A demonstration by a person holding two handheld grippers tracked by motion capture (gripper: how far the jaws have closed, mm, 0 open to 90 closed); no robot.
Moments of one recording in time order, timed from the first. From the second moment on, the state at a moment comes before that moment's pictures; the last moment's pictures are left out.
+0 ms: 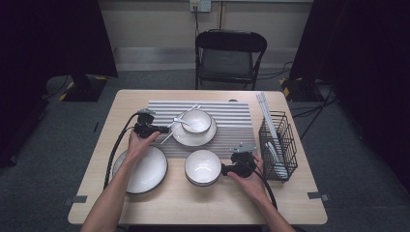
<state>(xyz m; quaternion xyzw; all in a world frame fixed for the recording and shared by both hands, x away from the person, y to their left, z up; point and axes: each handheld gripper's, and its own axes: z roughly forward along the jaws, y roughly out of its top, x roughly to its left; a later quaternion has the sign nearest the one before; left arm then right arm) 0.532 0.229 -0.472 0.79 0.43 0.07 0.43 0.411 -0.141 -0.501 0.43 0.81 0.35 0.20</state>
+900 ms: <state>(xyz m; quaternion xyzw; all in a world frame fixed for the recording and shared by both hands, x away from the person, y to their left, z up) 0.529 0.236 -0.462 0.78 0.43 0.05 0.45 0.411 -0.141 -0.501 0.43 0.81 0.35 0.20</state>
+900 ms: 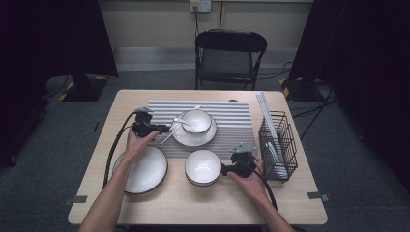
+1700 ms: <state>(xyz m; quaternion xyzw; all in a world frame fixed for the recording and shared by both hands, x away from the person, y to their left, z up) 0.496 0.259 -0.451 0.79 0.41 0.07 0.46 0.411 -0.140 -0.501 0.43 0.81 0.35 0.20</state>
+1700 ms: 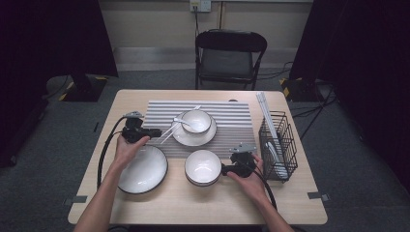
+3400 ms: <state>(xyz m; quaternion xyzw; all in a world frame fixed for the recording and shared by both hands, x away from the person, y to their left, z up) 0.495 0.244 -0.473 0.80 0.41 0.07 0.42 0.411 -0.140 -0.501 0.43 0.81 0.35 0.20</state>
